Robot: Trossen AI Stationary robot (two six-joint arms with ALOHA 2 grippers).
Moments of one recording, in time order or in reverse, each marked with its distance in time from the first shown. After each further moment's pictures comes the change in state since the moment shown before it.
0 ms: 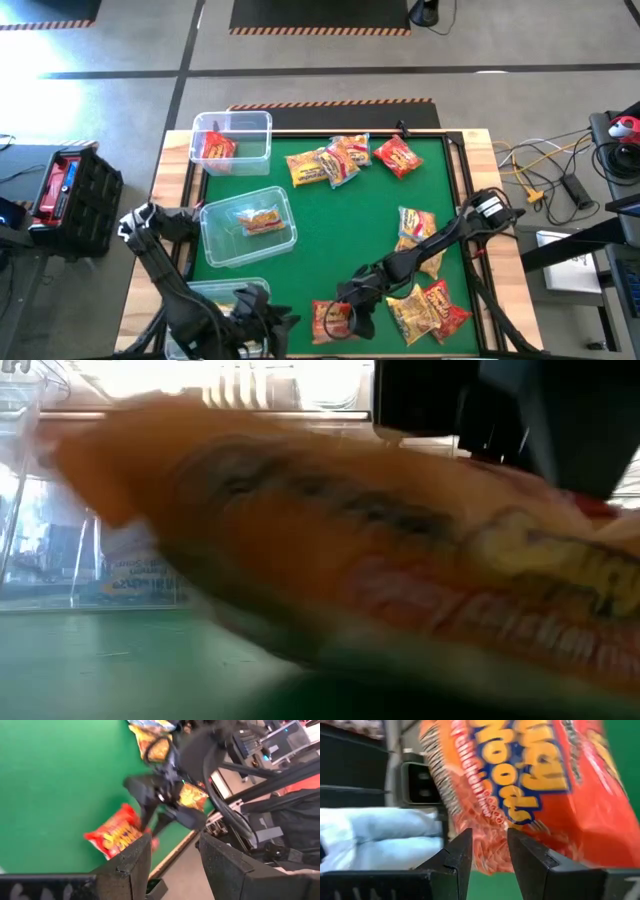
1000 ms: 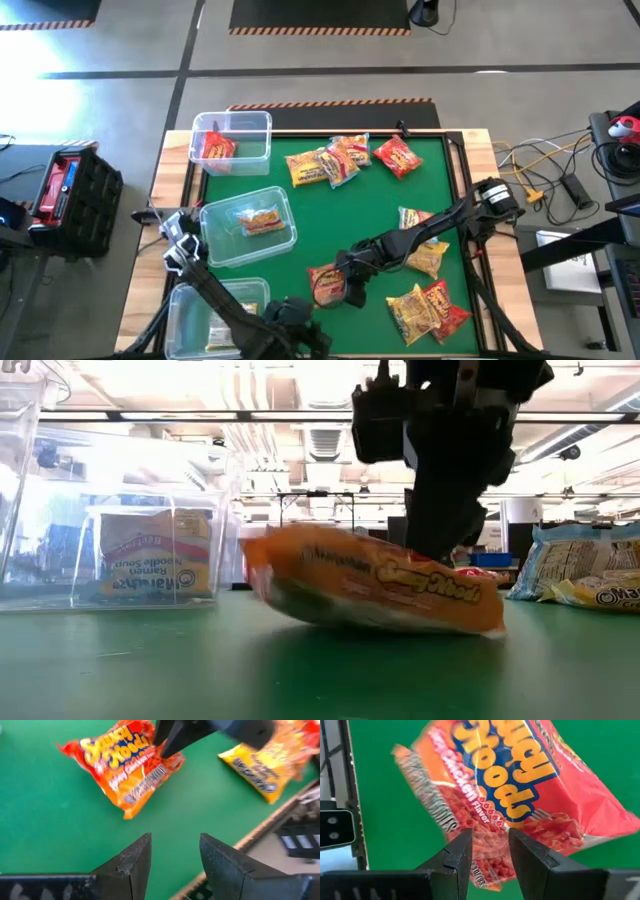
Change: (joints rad) left arm 0.141 0.398 0.350 -0.262 0.278 -0.010; right arm -0.131 -0.105 -0.005 -0.240 0.197 -0.140
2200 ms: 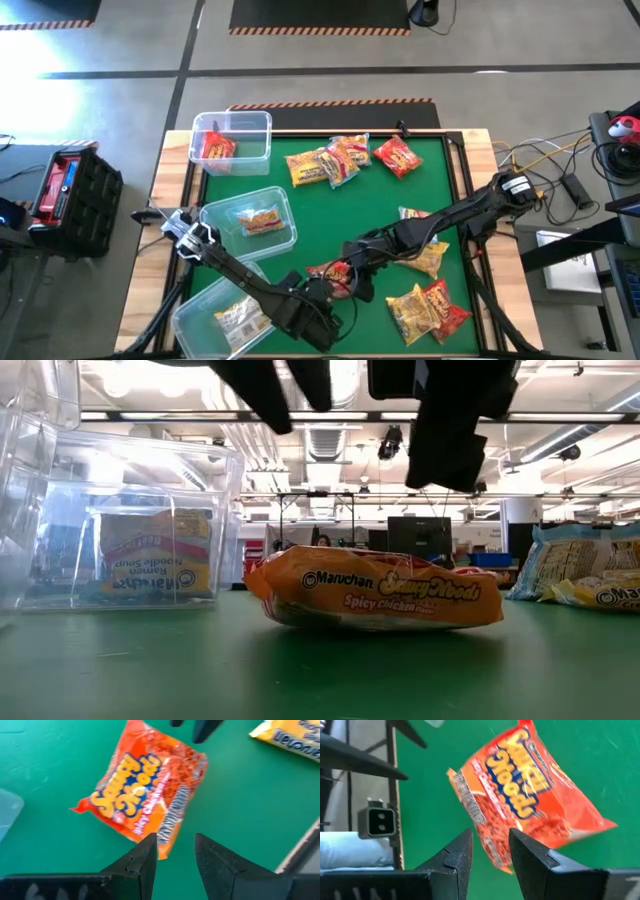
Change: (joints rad) left arm 0.158 0.000 -0.021 -0.009 0.173 0.453; right arm -0.009 -0.146 0.002 -0.077 -0.007 -0.040
